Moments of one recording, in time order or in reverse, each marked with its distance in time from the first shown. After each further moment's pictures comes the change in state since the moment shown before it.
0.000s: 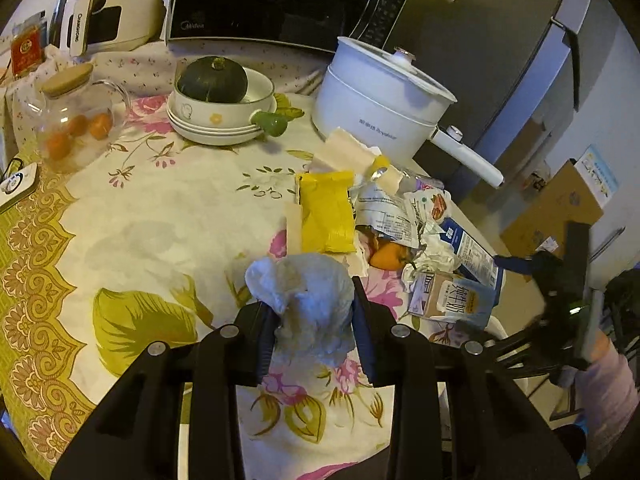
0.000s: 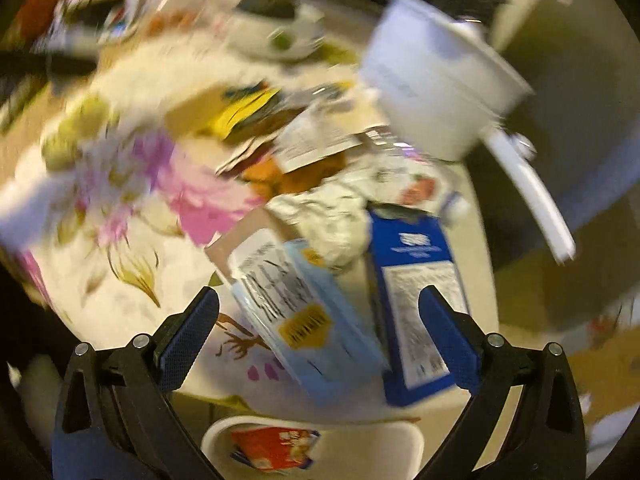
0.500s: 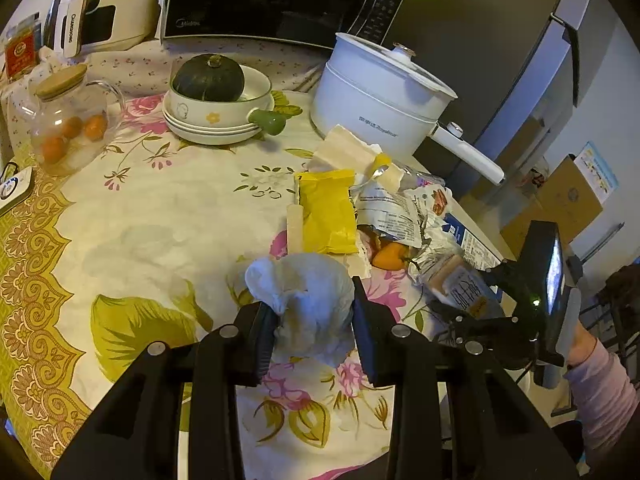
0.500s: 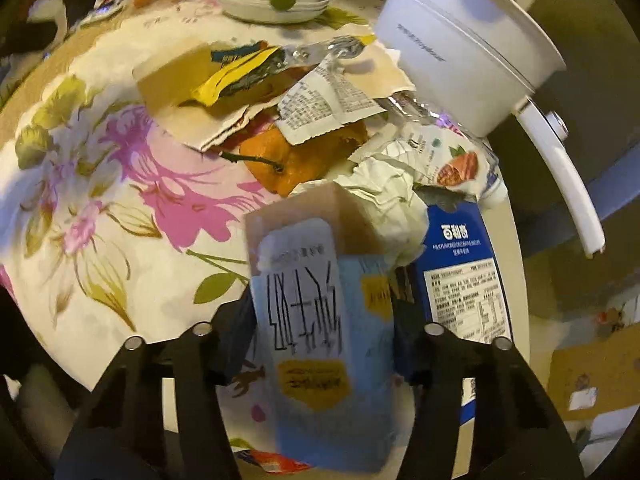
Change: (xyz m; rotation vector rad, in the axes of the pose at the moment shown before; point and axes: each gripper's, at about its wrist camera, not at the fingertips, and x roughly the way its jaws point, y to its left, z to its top) left arm 0.007 0.001 0.004 0.011 0.011 -0.009; right arm 0.028 -0.004 0.000 0.121 0.034 0.014
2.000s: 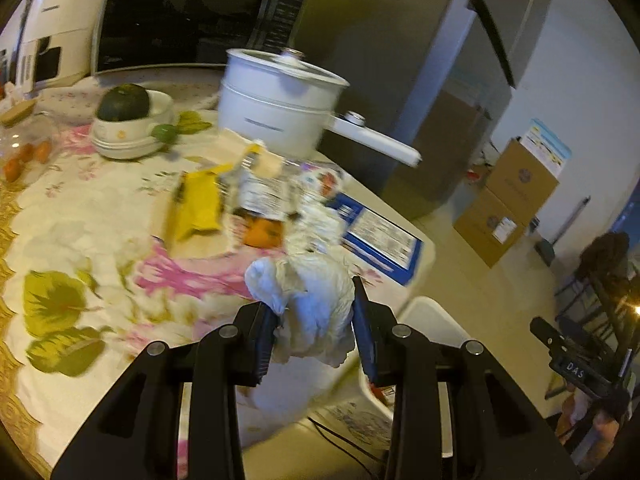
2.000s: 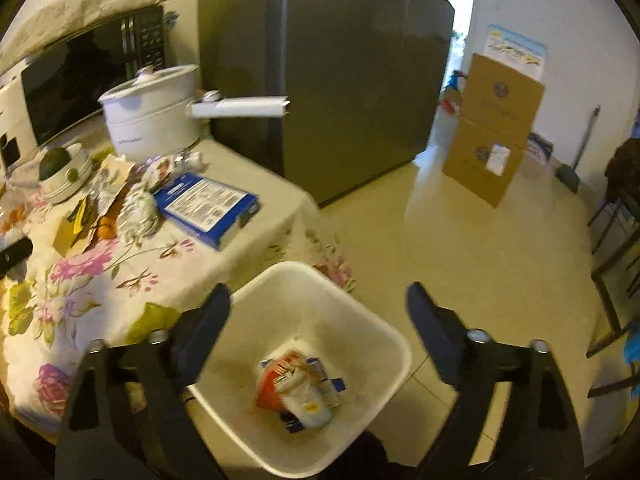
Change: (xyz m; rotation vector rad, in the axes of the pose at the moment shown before) left arm -0.013 -0.120 -0.063 0.109 -0.099 -0.135; right arm -0.183 -0.052 -0.206 0.877 -0.201 -0.454
